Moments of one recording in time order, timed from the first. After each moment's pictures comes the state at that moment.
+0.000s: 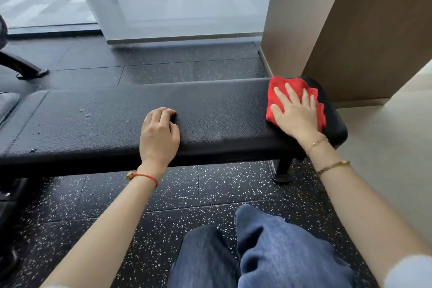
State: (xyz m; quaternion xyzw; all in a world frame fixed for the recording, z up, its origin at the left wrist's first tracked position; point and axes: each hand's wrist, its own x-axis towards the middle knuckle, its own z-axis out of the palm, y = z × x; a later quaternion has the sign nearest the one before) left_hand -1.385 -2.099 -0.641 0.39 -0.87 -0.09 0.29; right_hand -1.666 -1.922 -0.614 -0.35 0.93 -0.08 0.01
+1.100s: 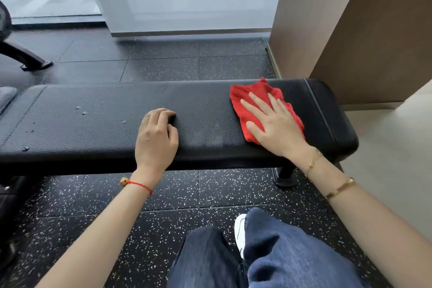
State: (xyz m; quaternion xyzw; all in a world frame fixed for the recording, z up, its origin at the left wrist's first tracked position) left_hand -1.387 -2.102 -0.646 0.39 -0.87 -0.08 0.29; right_hand -1.629 -1.941 -0.615 -0.56 0.82 -0.09 0.01
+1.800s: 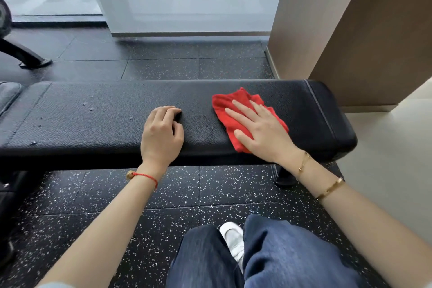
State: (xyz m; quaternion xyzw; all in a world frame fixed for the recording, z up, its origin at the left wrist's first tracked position) left_hand -1.382 -2.105 -0.643 0.38 -0.87 -0.10 0.31; right_hand -1.592 -1.944 -0.612 -0.63 0.77 -0.11 0.01
